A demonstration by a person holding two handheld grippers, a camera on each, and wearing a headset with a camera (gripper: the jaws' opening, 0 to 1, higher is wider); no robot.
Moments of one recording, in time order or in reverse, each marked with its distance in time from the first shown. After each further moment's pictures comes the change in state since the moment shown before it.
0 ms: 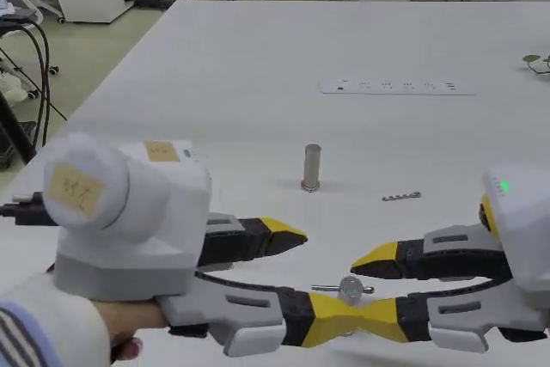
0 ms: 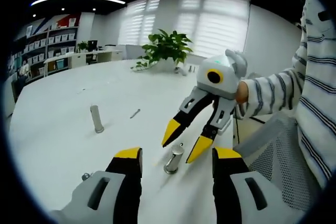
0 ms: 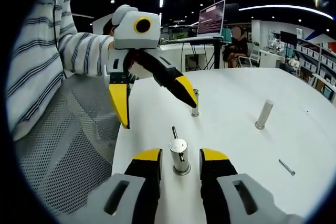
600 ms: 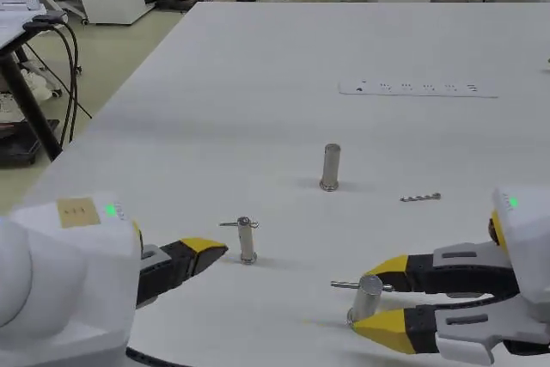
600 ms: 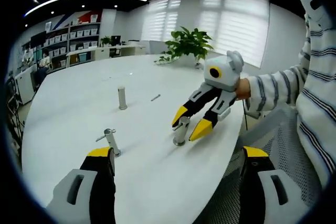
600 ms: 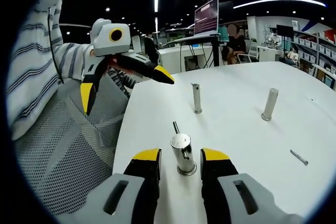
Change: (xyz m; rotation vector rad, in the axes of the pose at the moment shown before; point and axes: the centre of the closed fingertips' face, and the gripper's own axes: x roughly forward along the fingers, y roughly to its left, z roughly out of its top) left arm -0.046 -0.003 -0.031 -0.048 0.030 0.189; right arm 0.012 0.004 -0.010 0.069 -0.029 0.018
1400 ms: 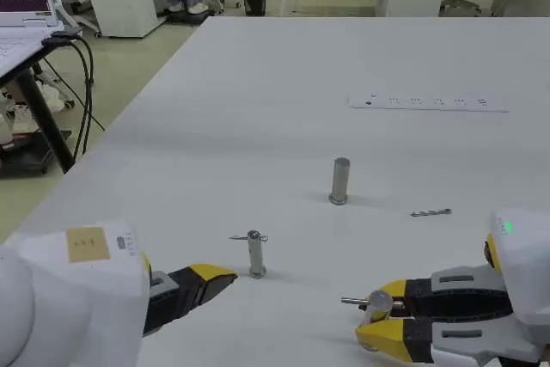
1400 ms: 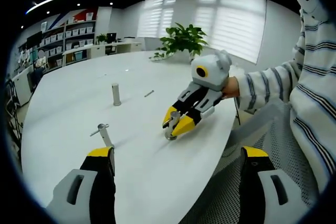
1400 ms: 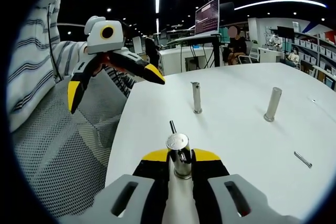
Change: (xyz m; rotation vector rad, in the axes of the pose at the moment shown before) left arm -0.004 -0.013 -0.006 0.007 0.032 -0.038; right arm 0.009 -0.002 -0.004 -0.023 -0.013 0.001
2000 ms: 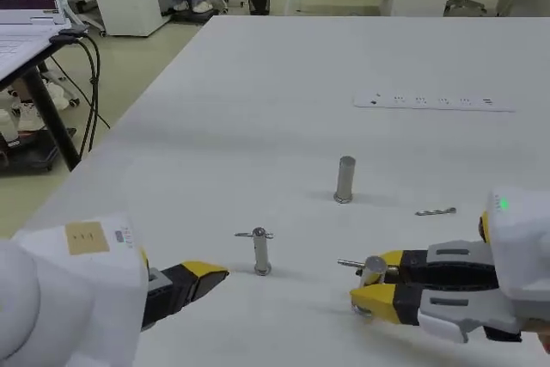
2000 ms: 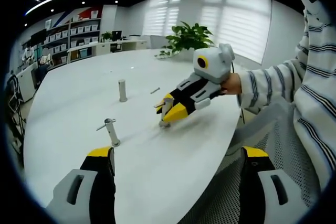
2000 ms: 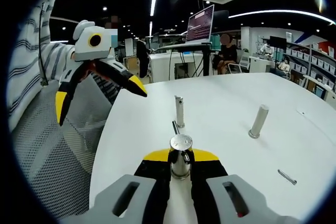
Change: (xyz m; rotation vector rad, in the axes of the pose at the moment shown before) left arm -0.005 0.008 -0.005 -0.021 0.013 0.038; right arm 0.007 -0.031 0.027 -0.030 -0.044 -0.112
